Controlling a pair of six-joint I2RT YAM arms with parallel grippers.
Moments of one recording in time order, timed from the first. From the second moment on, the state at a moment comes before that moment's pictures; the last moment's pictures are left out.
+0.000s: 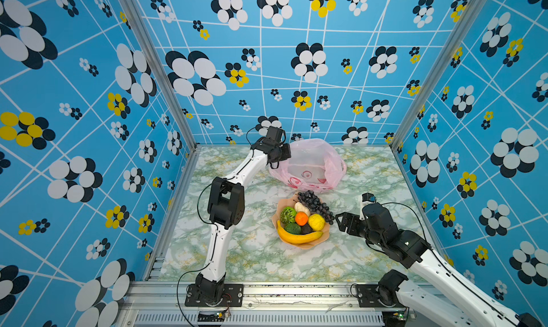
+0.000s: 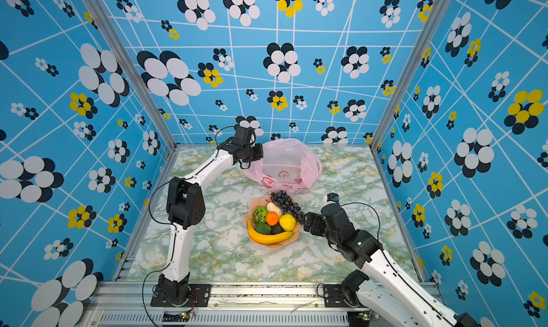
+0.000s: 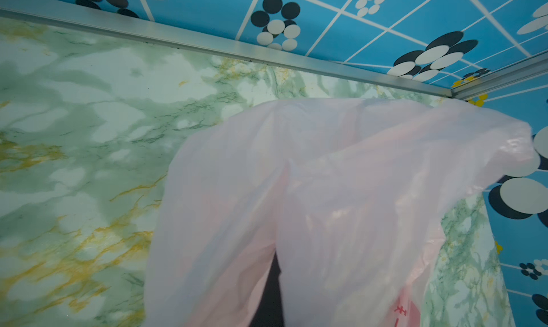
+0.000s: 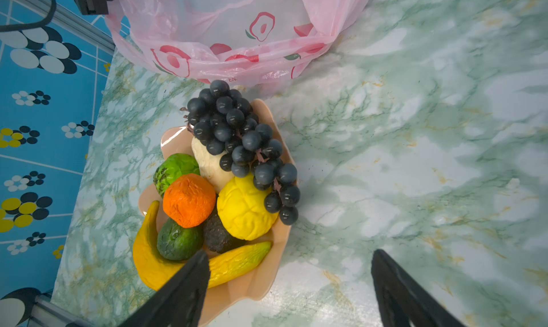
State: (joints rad) left arm -0.40 2.31 2.14 -0.61 0.16 -0.49; right arm 0.65 0.76 0.61 -0.61 0.12 0.74
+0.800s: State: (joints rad) left arm -0.38 2.05 2.00 -0.88 0.06 -0.39; right arm 1.06 0.85 0.48 -0.39 0.26 1.30
